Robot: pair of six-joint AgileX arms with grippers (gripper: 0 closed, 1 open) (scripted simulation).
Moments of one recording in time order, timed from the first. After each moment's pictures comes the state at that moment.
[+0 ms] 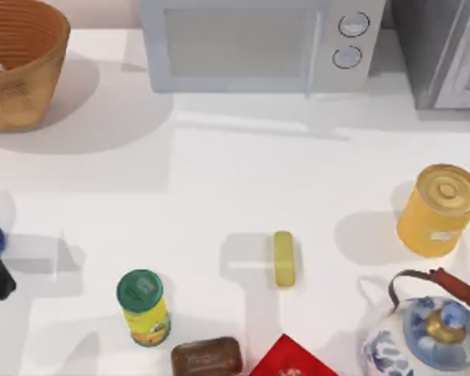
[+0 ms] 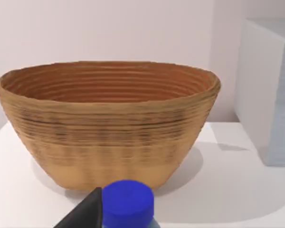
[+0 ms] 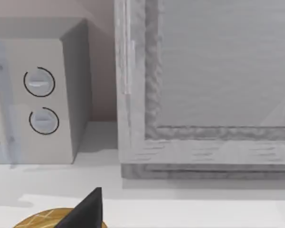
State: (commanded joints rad) left arm 0.00 0.00 0.00 0.00 0.00 0.00; right arm 0.00 0.00 0.00 0.00 0.00 0.00
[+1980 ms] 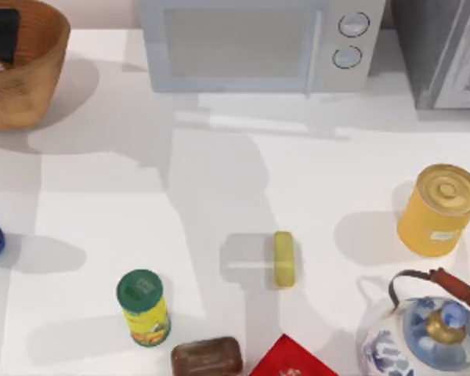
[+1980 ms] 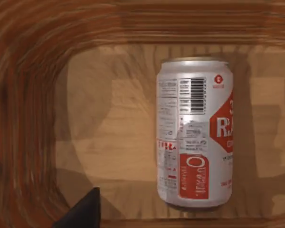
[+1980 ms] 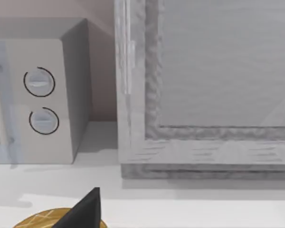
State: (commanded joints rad) left arm 0.14 2.41 2.29 -1.11 0.10 0.15; right arm 0.00 0.00 0.00 0.00 0.00 0.00
